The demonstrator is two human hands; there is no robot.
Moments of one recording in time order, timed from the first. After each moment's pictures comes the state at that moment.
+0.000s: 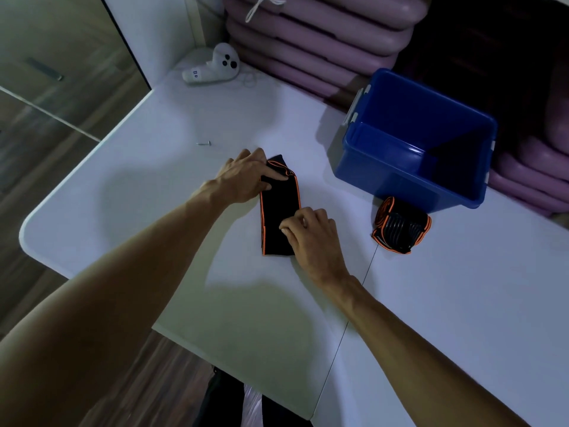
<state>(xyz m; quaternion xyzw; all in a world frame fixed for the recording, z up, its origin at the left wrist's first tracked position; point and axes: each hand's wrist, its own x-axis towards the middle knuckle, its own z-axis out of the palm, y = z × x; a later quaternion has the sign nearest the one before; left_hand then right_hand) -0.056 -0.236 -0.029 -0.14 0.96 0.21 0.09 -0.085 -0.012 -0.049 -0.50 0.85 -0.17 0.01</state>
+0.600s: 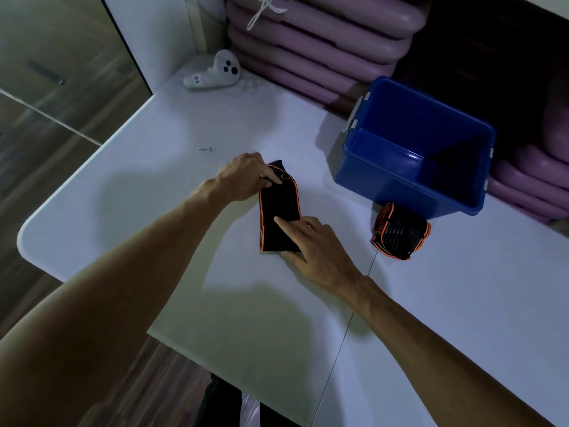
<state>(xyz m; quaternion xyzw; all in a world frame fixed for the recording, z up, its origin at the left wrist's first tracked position) -0.064 -0.246 -0.030 -0.15 0.95 0.27 0.07 -0.101 -0.001 -0.037 -0.58 0.79 -0.14 0.12</state>
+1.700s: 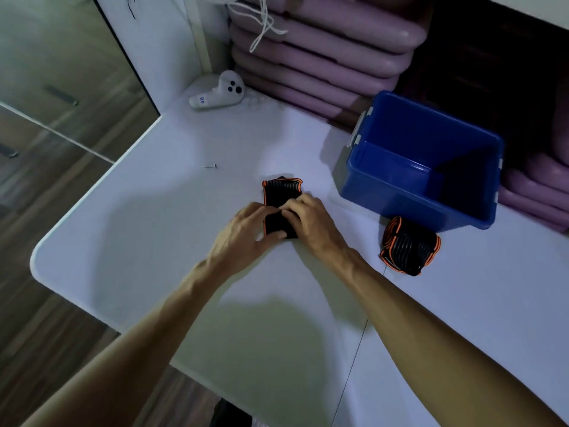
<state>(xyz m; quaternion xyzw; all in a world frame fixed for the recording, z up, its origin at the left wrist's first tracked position) 0.003 -0.186 -0.048 -0.18 0.92 0.34 -0.09 -0.137 -0.070 -0.038 -0.46 0.82 -0.27 0.19</state>
